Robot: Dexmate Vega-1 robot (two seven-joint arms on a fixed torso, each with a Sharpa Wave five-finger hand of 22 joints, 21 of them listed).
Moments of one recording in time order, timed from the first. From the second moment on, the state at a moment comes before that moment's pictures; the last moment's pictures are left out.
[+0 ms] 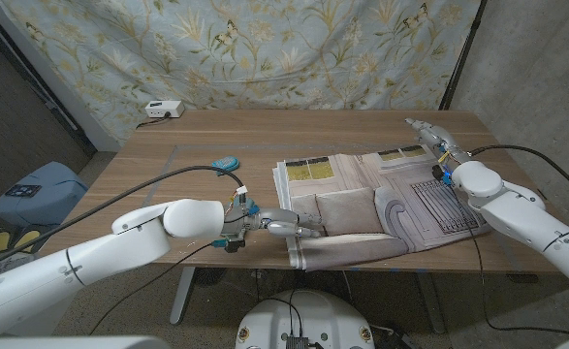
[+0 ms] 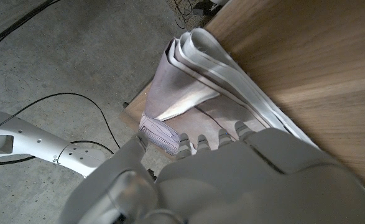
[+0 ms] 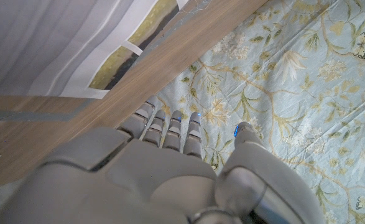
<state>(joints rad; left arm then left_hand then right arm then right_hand) 0.97 1.08 0.62 -2.22 0.01 0.09 -0.48 0.25 0.19 0.52 0.11 0.20 -0.06 -0.06 0.19 0.17 -0.17 0.00 0.20 0.18 -0.17 0.12 0.18 0.18 -0.16 0.15 0.18 0.18 -0.97 -0.89 -0.30 -1.65 0.35 -0.07 -0.22 0.33 0.13 0.26 -0.05 0.18 0.23 -0.07 0.19 0.19 0.15 0.03 0.20 0.20 0.03 0.03 0.20 0.21 0.20 -0.01 0.18 0.17</state>
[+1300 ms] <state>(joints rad) 0.84 1.02 0.72 -2.19 0.08 0.15 -0.63 0.20 0.19 0.53 0.16 0.20 -0.02 -0.05 0.19 0.17 -0.16 0.00 0.21 0.18 -0.17 0.13 0.19 0.18 -0.17 0.15 0.19 0.18 -0.92 -0.95 -0.30 -1.68 0.26 -0.14 -0.21 0.33 0.13 0.27 -0.06 0.18 0.22 -0.06 0.19 0.19 0.14 0.03 0.20 0.20 0.02 0.03 0.20 0.20 0.20 -0.01 0.19 0.17</state>
